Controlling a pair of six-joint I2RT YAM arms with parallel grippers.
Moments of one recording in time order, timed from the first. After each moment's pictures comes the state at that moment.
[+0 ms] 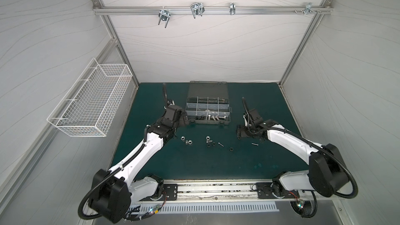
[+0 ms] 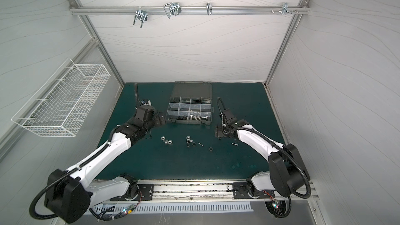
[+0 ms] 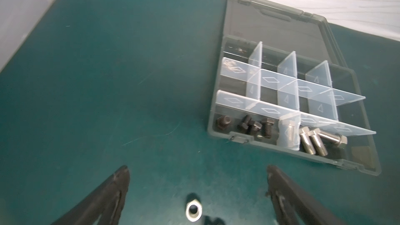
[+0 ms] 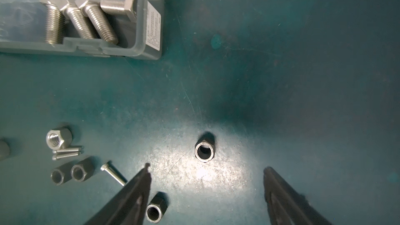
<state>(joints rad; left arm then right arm) -0.38 1.11 0.82 -0.46 -0.36 -0.50 0.54 1.38 0.83 -0.56 0.03 0.46</state>
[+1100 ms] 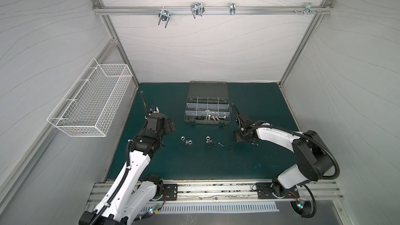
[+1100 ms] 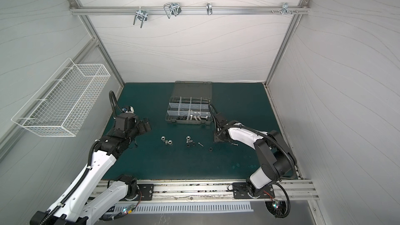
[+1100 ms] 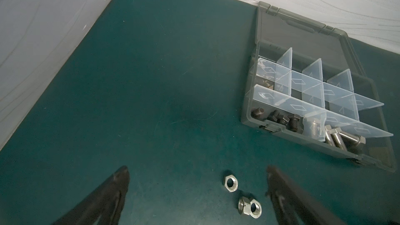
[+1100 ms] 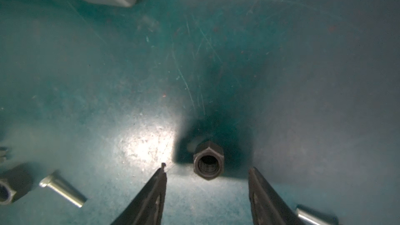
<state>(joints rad) -0.21 0.86 0.75 -0.61 -0.27 -0.42 0.61 1.55 0.83 -0.54 0.08 0.45</state>
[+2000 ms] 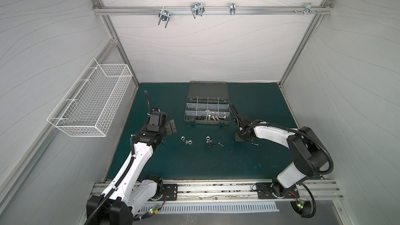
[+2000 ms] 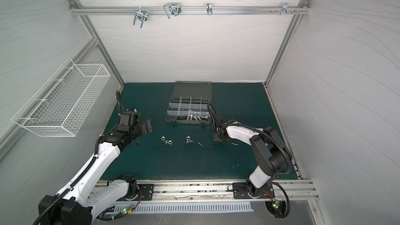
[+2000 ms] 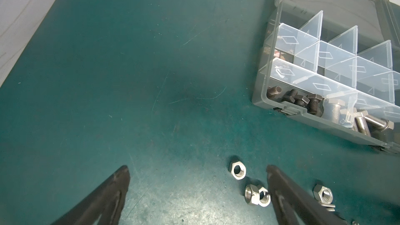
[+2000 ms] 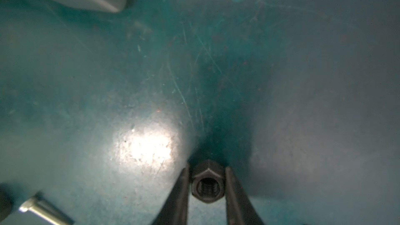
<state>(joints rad) -0.15 0.98 0.76 -0.64 -0.18 -0.43 0.61 1.61 0.85 -0.52 0.07 0.45</state>
